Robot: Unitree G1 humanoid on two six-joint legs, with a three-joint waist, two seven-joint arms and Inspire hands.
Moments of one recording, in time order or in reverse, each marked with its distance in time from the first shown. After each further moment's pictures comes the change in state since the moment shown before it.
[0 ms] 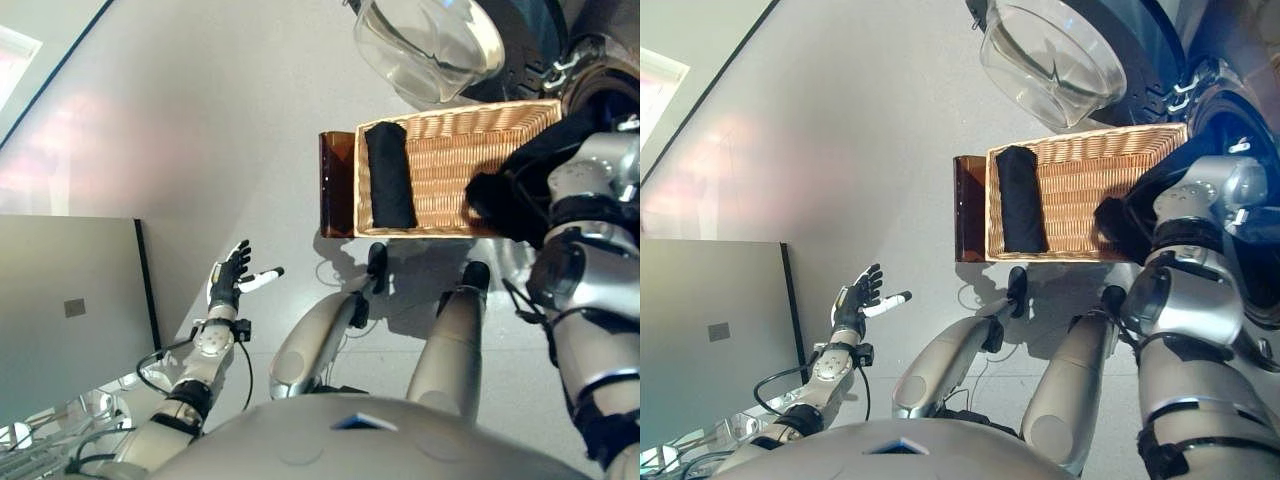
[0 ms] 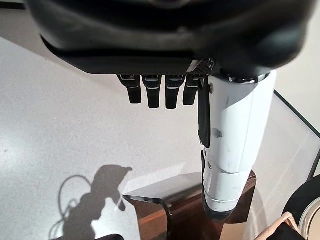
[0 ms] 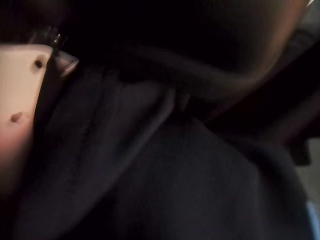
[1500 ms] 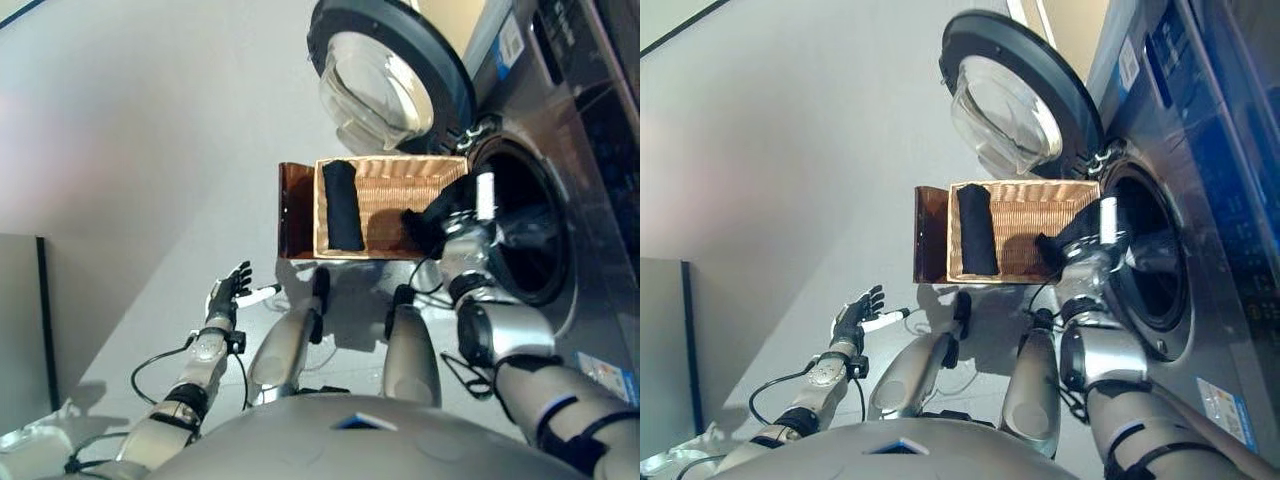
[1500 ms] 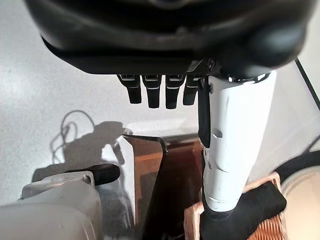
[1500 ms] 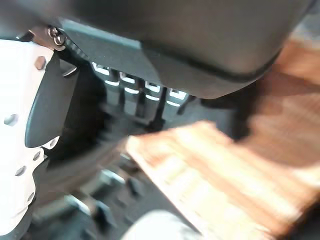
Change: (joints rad) left arm -0.023 -0.001 0.064 0.141 -0.016 0.078 -0.112; right arm 0.338 0.400 0.238 0.156 0.322 0.237 0.597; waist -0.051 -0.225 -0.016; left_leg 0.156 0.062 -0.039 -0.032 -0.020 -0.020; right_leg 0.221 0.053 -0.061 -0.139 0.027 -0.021
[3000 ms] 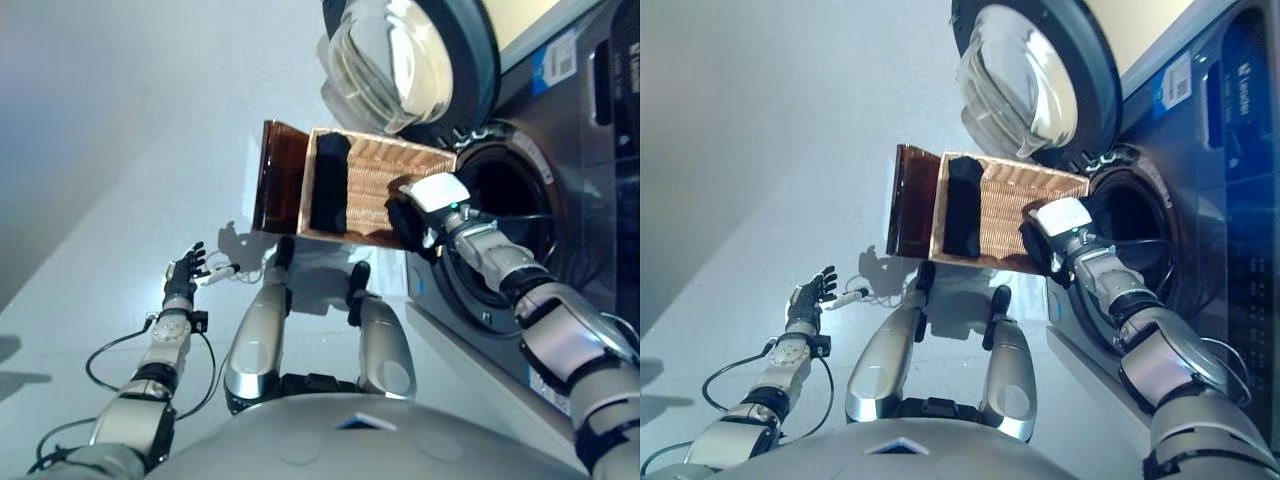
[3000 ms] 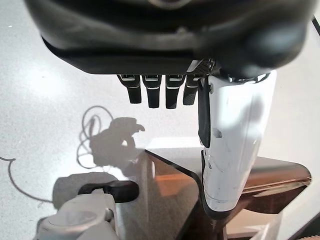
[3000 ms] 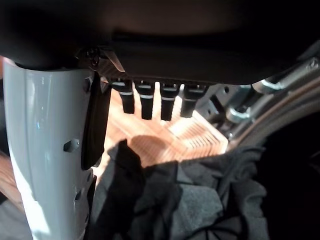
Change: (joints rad) left arm -0.110 0.127 0.144 0.047 0.080 -0.017 0.044; right arm -0.060 -0.433 0.926 -0.210 -2.122 0.268 -0.141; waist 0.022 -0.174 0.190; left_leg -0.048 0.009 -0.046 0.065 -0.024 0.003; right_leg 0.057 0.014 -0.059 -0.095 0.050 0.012
